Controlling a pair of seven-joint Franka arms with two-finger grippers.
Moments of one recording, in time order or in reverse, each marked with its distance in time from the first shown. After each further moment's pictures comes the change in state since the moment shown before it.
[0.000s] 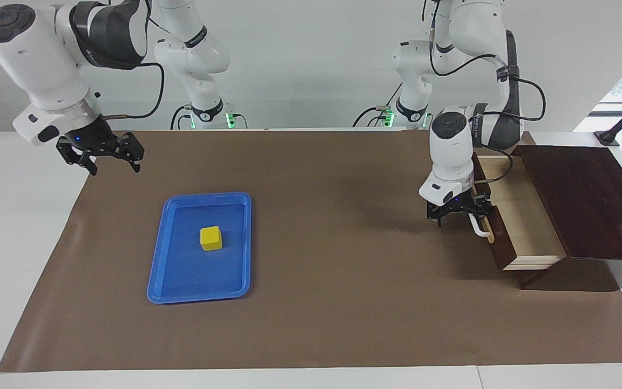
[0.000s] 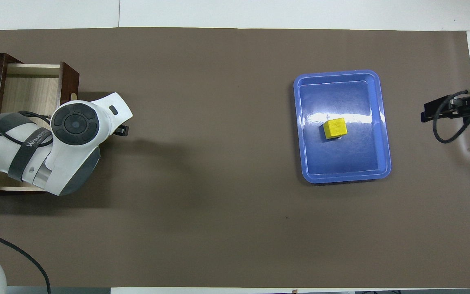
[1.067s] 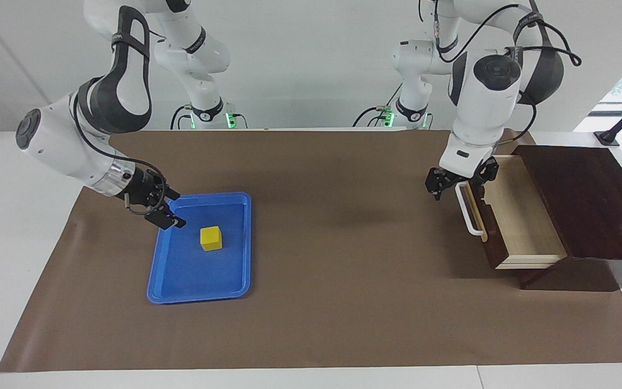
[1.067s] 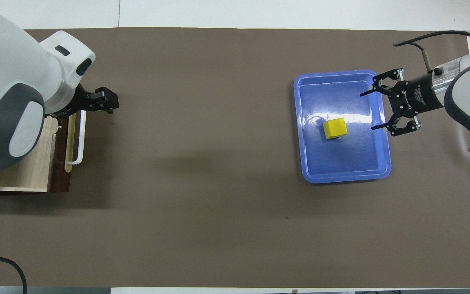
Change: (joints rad) left arm -0.024 -0.022 -0.015 0.515 -0.421 -0.603 -0.119; right arm 0.006 0.172 0.003 -0.084 0.473 0.191 0.965
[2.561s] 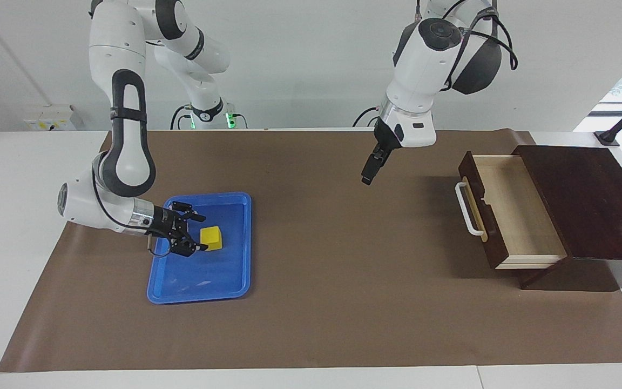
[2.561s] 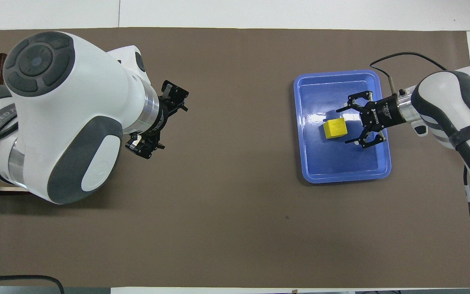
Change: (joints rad) left arm -0.155 0.008 -0.046 -0.026 -0.201 0.133 -1.013; right arm -0.025 0.194 -0.006 -0.074 0.201 0.032 -0.134
